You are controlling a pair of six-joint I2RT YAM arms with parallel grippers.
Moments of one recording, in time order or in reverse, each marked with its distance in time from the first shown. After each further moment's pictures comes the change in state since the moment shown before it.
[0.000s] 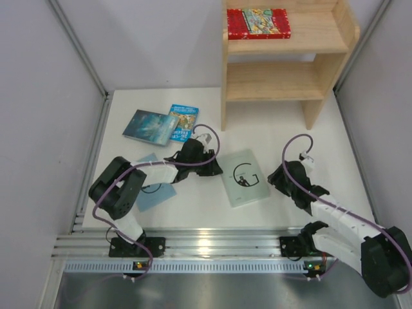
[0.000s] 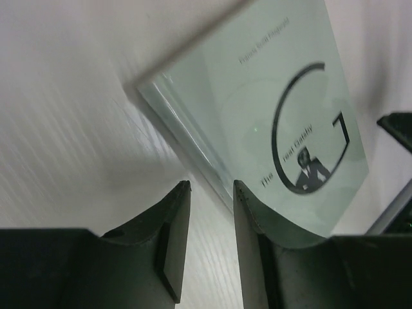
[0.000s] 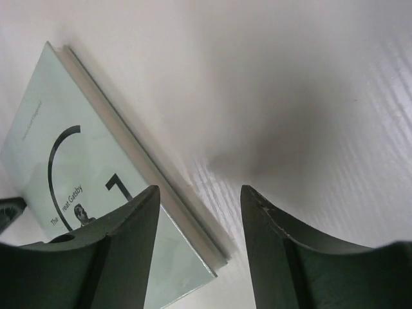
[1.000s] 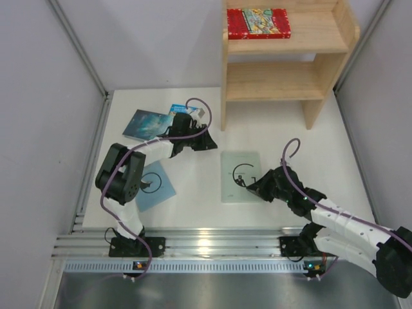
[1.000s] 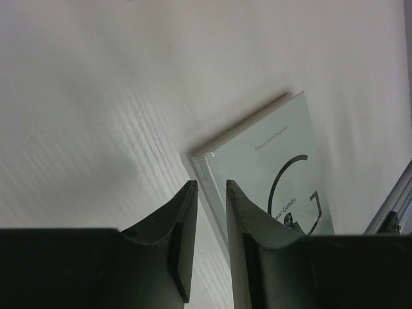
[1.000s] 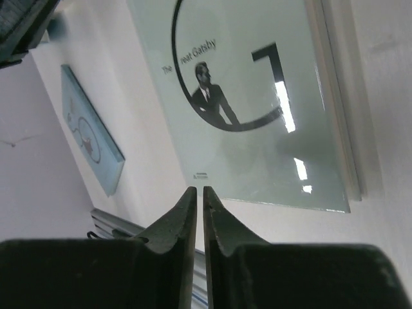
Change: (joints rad) left arm 0.172 0.074 0.270 -0.143 0.185 0.116; right arm 0.212 -0.072 0.068 -0.035 -0.285 0.238
